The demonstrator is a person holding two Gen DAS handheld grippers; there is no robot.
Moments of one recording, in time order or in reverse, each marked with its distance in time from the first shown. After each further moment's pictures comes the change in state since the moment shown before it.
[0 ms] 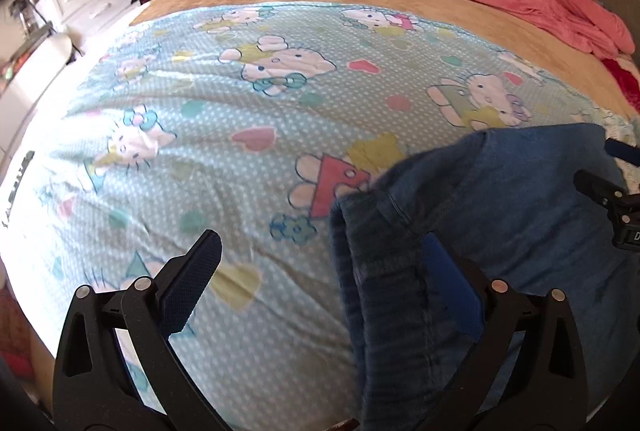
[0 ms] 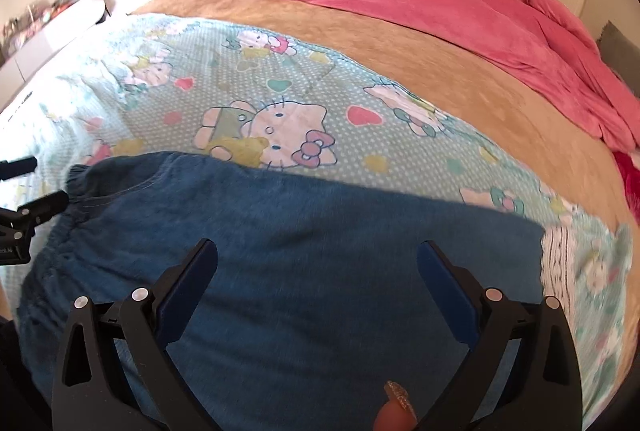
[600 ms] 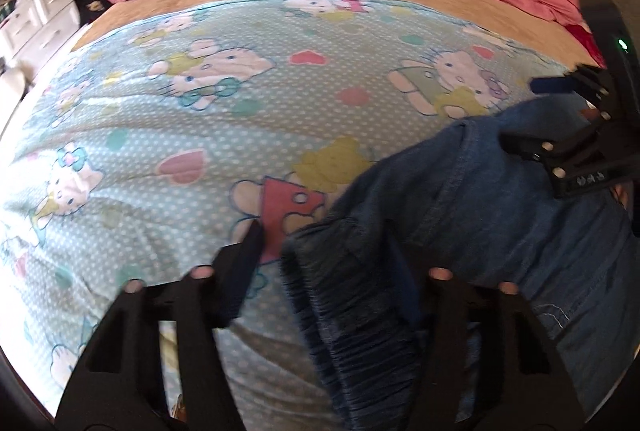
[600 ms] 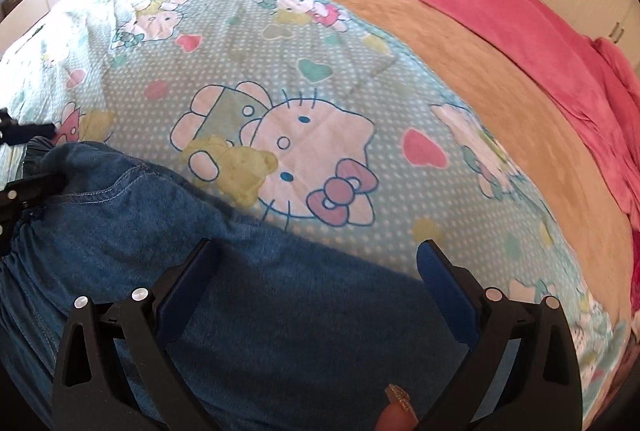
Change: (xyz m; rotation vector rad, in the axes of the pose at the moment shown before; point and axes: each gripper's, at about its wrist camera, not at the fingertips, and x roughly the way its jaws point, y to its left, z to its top) left arm 0.035 -0.021 0.007 0.144 0.002 -0.155; right arm 0.072 0.013 0.038 -0.239 0.096 0.072
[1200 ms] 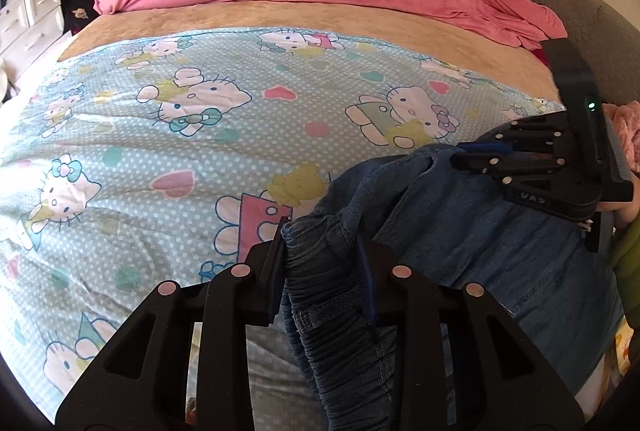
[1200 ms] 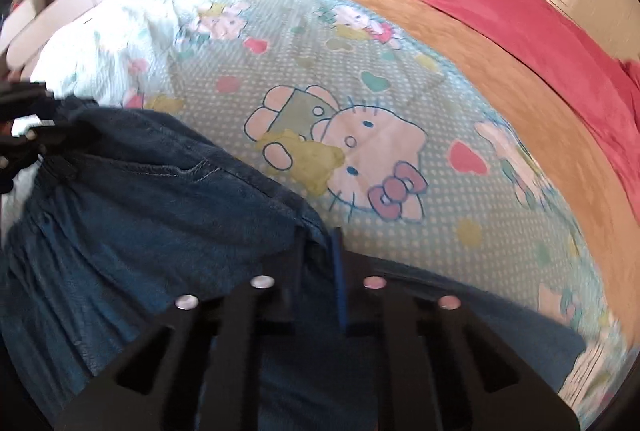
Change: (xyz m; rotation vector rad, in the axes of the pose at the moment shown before) left arm -0.037 0.002 -0.002 -0.025 -0.086 -0.111; right arm -0.021 0.020 -0.019 -0.046 -0.075 0.133
